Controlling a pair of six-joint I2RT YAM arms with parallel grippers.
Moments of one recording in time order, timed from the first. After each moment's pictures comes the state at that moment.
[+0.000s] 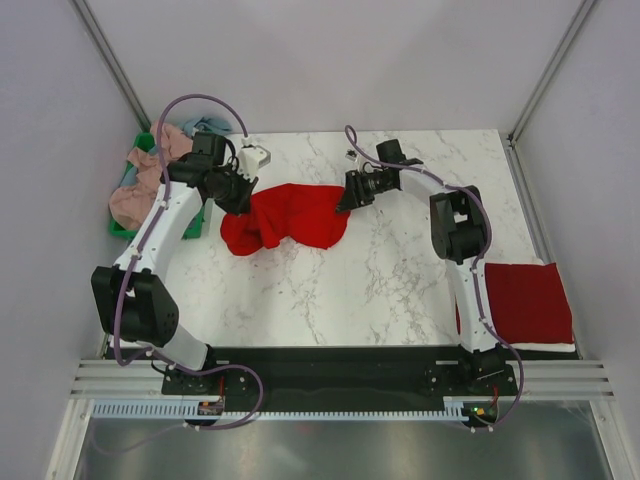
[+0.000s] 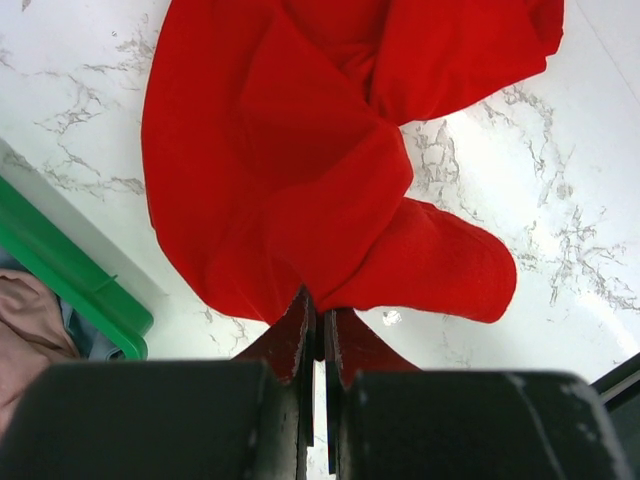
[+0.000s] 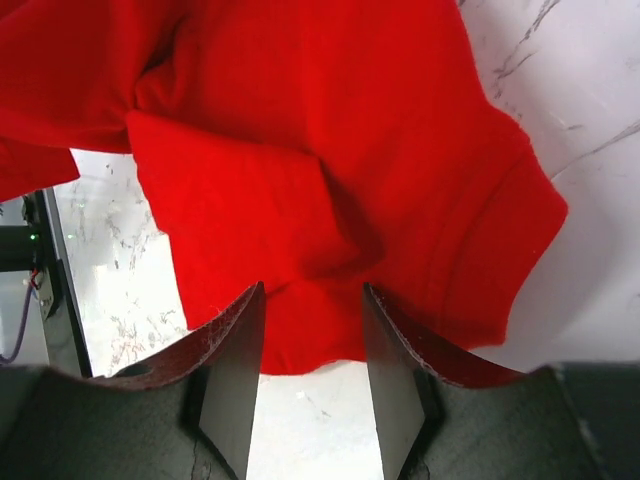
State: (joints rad) left arm -0.16 1.56 1.47 -0.89 0.29 0.46; right arm 0.28 2.45 1.94 -0.50 -0.95 -0.05
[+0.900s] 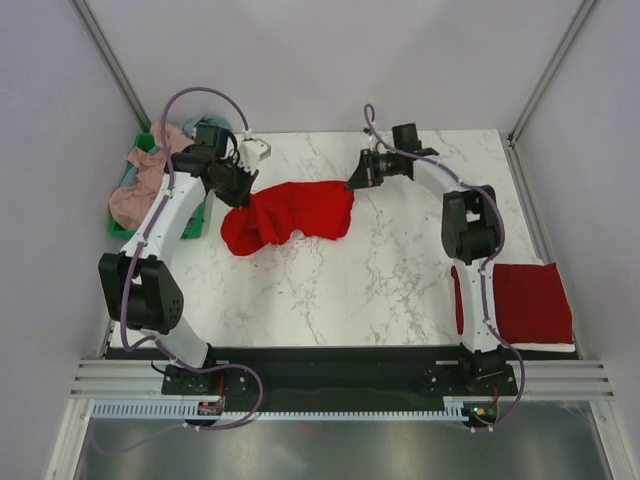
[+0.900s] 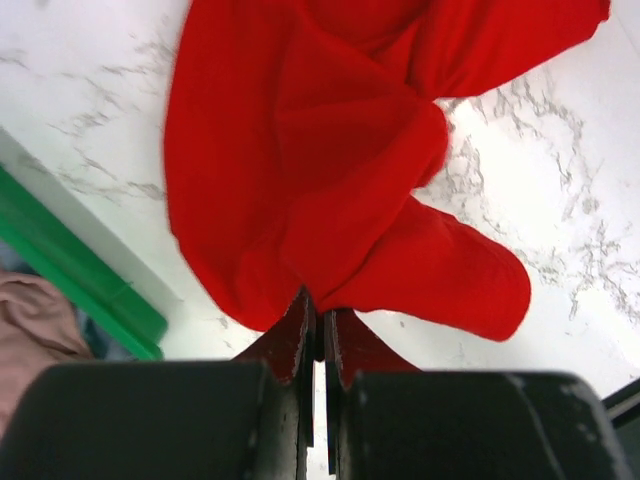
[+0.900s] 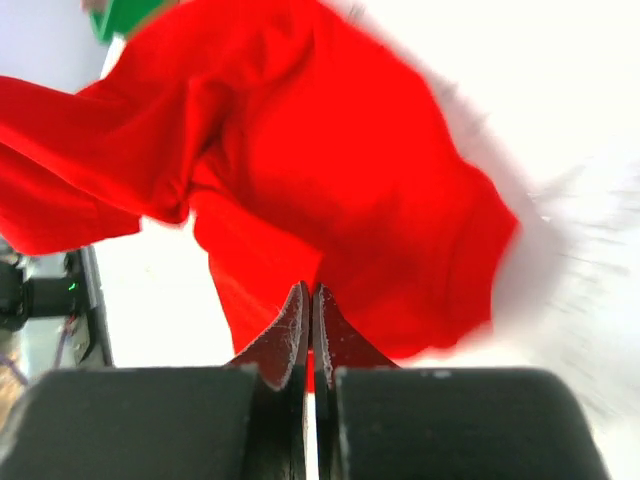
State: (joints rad) left arm -0.16 1.64 1.51 -0.89 0.26 0.46; right arm 0.25 2.43 1.96 -0.35 -0.98 0.12
